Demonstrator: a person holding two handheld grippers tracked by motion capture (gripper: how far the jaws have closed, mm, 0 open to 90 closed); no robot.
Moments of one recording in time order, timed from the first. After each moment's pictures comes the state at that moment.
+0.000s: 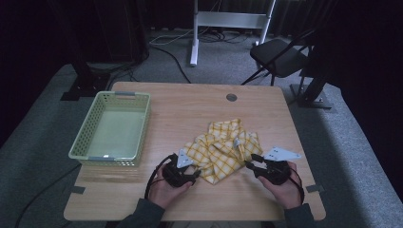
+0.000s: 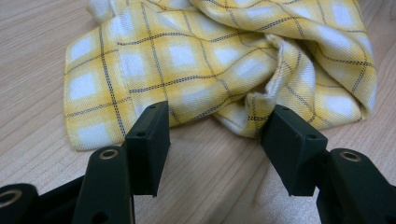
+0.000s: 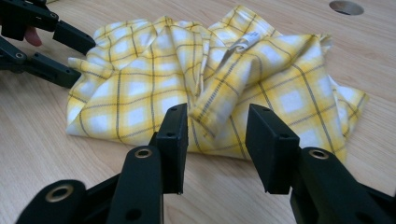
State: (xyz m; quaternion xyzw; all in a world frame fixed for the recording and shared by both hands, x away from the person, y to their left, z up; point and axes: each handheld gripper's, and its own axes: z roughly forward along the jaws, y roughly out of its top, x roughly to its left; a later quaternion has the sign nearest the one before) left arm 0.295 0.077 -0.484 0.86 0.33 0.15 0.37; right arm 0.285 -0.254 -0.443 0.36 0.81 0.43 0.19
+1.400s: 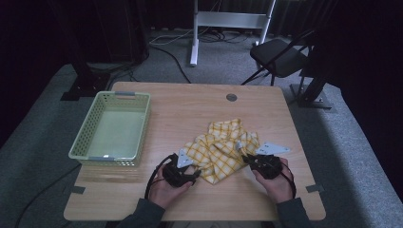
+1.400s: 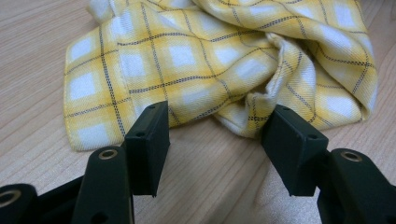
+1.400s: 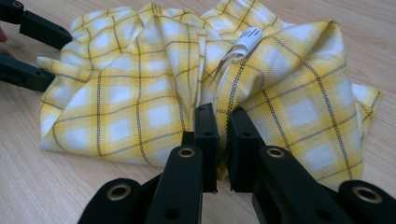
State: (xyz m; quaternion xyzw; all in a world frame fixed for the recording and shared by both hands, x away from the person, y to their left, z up) left arm 0.296 0.076 -0.484 0.86 0.33 0.15 0.37; right arm 0.303 -0.235 -0.448 0.38 0.82 0.39 0.19
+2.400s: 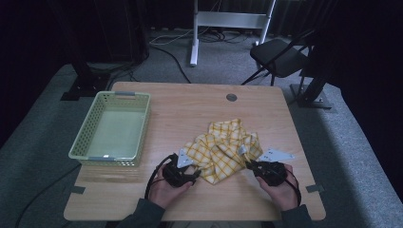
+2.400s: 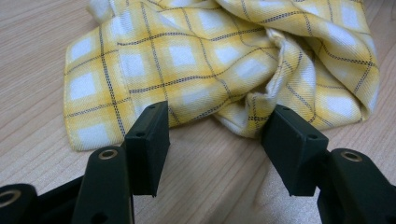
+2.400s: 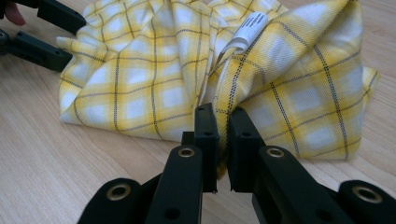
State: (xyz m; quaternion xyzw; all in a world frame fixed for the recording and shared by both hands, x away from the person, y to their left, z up) left arm 0.296 0.076 -0.484 0.86 0.33 0.15 0.37; right arm 0.283 -0.243 -0.448 0.38 0.82 0.39 0.19
